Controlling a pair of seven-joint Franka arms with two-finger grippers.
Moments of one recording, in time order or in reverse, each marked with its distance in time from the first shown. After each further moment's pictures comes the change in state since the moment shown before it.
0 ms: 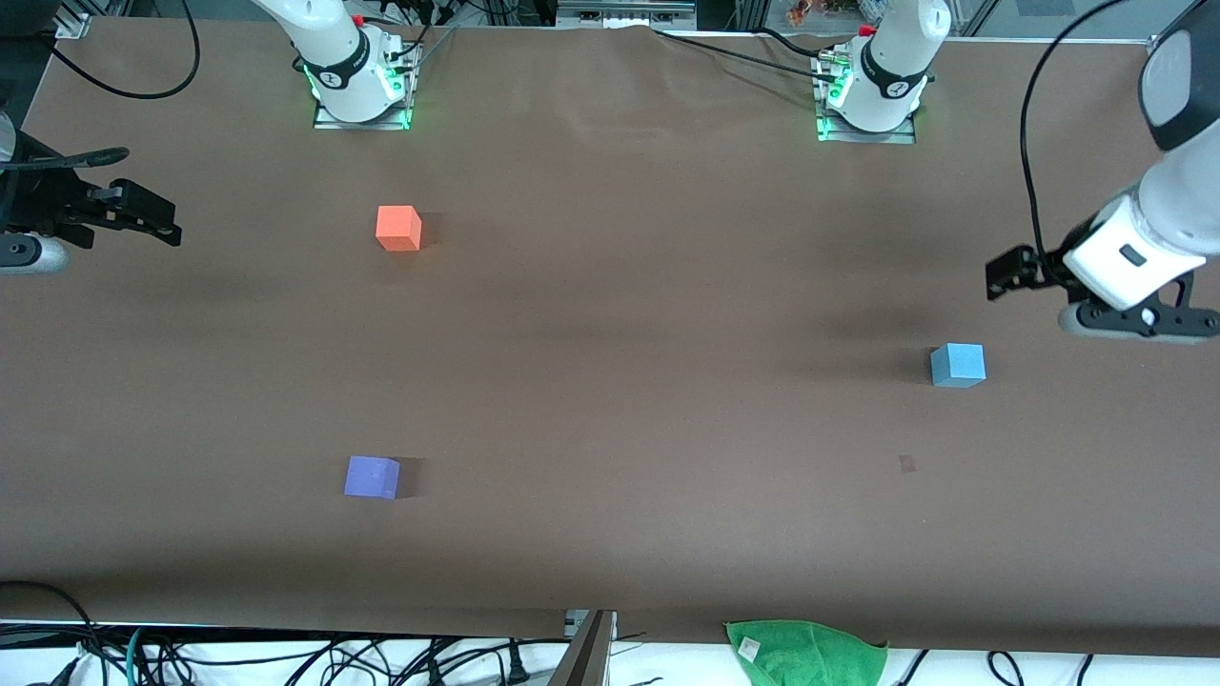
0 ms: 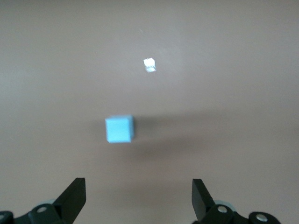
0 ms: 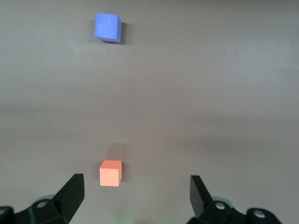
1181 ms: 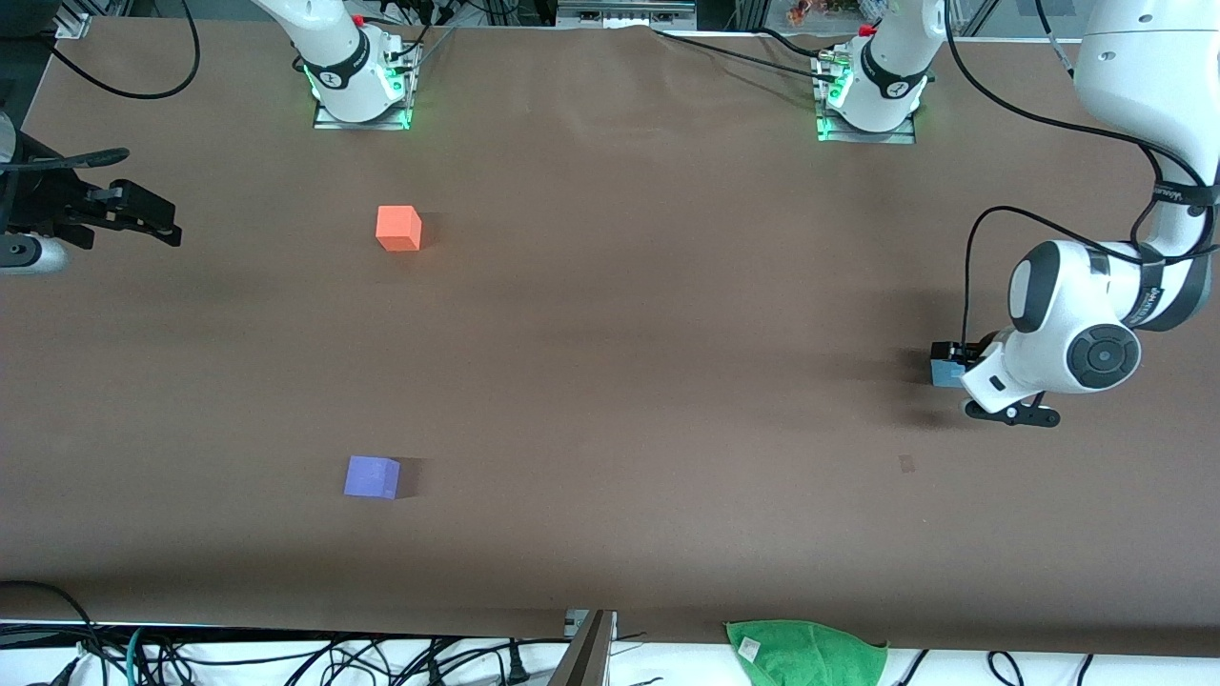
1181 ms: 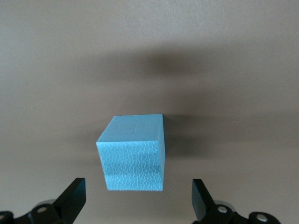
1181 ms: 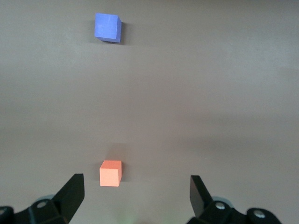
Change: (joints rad) left arm 0.104 0.345 0.001 -0.231 0.127 0.314 0.014; right arm 0.000 0.001 0.000 0.000 0.000 0.000 0.000
